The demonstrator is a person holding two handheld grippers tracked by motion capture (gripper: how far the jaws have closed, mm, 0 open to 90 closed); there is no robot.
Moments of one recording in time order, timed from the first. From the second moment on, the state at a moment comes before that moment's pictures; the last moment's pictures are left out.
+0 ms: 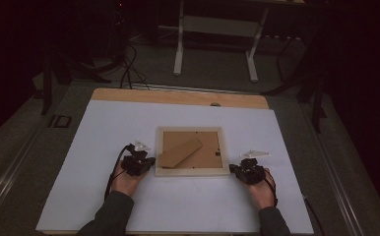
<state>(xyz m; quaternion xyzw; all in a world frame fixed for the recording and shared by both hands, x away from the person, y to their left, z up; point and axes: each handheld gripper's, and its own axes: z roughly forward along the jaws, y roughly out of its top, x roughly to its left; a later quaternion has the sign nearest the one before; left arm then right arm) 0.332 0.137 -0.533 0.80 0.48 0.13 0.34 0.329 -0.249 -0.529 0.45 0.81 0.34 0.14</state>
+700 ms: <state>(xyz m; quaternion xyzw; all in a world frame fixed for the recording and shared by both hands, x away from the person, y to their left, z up) 0.324 0.143 -0.532 0.80 0.48 0.14 0.34 0.331 -0.241 -0.531 0.44 0.81 0.35 0.13</state>
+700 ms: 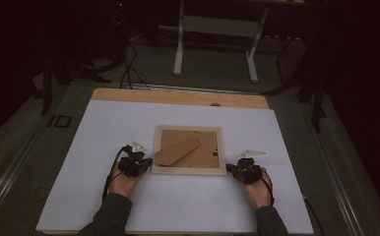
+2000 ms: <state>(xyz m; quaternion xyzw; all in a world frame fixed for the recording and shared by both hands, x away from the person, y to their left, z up) 0.313 0.149 -0.532 0.78 0.50 0.15 0.33 0.342 -0.229 -0.533 0.45 0.81 0.36 0.13</state>
